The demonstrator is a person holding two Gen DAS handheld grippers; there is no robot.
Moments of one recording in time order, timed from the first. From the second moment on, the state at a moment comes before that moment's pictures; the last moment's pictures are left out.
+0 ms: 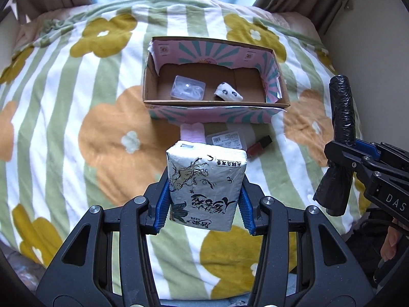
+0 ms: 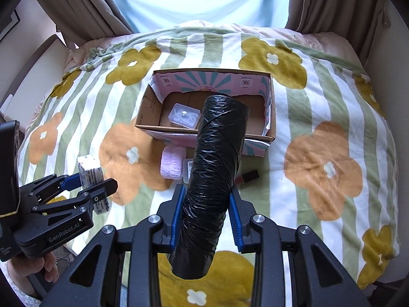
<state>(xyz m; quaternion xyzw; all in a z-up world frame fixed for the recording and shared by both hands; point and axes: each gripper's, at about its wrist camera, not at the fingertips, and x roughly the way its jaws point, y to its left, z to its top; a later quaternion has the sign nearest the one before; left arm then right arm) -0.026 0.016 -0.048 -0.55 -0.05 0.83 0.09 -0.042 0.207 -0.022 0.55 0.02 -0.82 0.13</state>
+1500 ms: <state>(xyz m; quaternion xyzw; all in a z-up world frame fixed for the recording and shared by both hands) -0.286 0.026 -0.161 -0.60 0.02 0.79 0.11 -0.278 0.216 -0.160 0.62 -0.26 -0.74 -0.02</state>
